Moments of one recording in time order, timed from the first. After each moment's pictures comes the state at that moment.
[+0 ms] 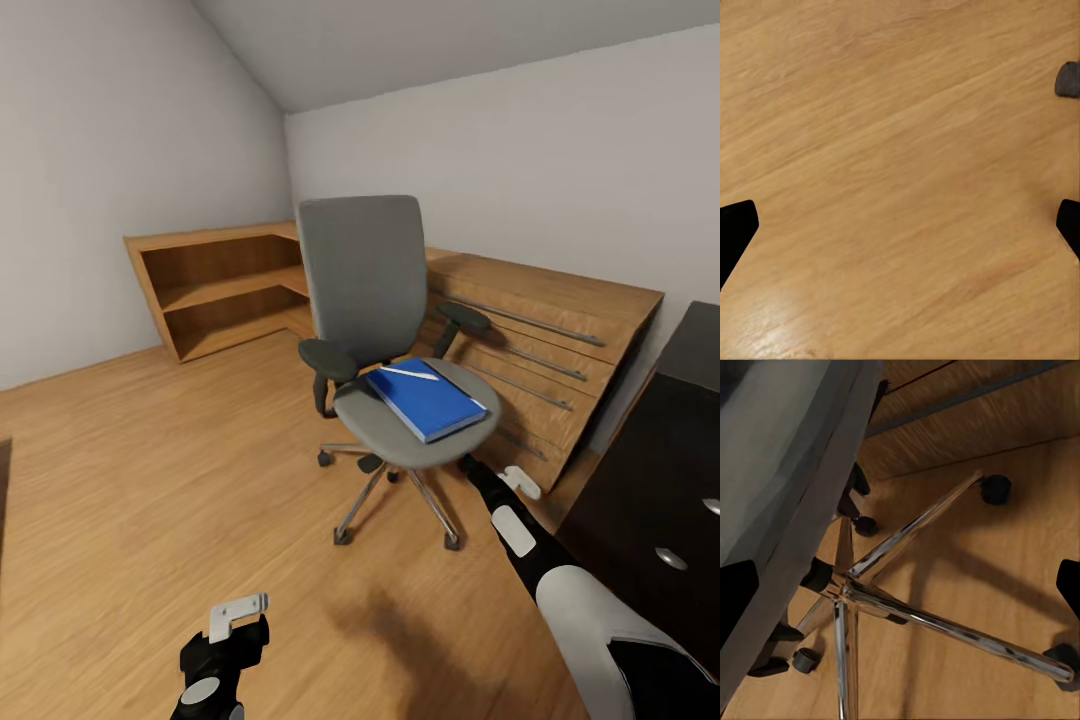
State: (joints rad) left arm 0.00 -0.15 -0.09 -1.42 0.09 0.45 0.44; right arm -0.83 -0.02 -0.11 -0.40 -0.70 -0.12 0.01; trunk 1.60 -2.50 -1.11
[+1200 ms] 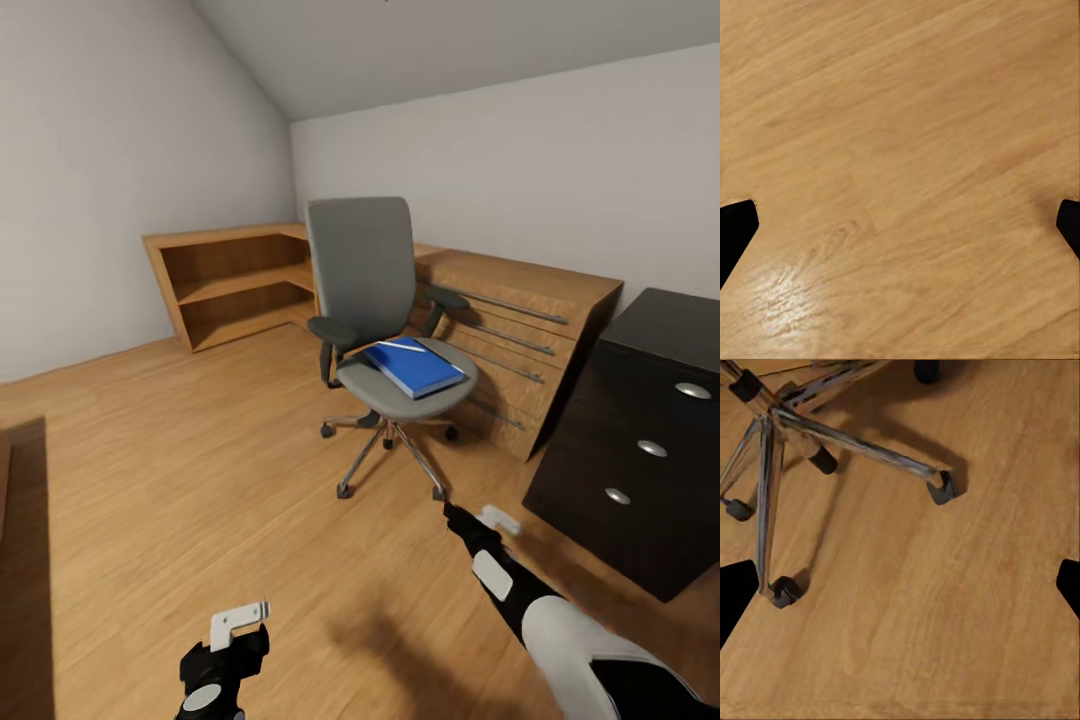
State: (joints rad) left arm 0.00 -0.15 -0.08 -1.38 0.09 0.44 0.44; right arm -0.79 0.03 -0.05 -0.23 -0.56 -0.18 0.02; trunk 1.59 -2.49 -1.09
